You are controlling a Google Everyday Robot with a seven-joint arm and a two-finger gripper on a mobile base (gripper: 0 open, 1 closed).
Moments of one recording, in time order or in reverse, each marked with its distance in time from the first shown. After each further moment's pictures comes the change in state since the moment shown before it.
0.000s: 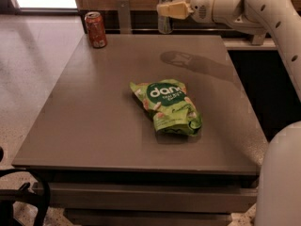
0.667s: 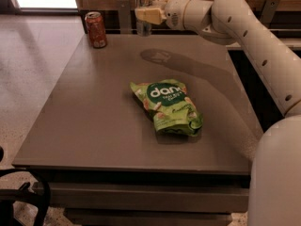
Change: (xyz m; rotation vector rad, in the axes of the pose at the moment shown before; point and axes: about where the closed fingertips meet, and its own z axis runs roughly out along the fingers) arm 0.010 0.019 0.067 0.039 -0.051 0.044
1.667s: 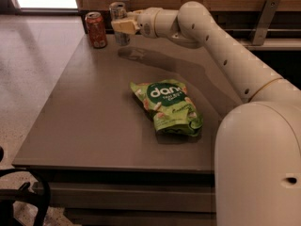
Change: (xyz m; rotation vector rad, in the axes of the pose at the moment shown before) arm 0.037 0.035 0.086 -0.073 0.050 -0.019
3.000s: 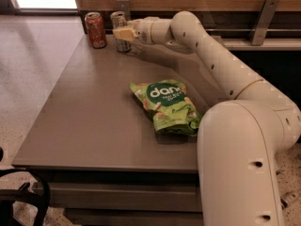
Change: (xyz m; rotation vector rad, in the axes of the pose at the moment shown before) arm 0.047 -0.020 0.031 0.023 0.046 0.016
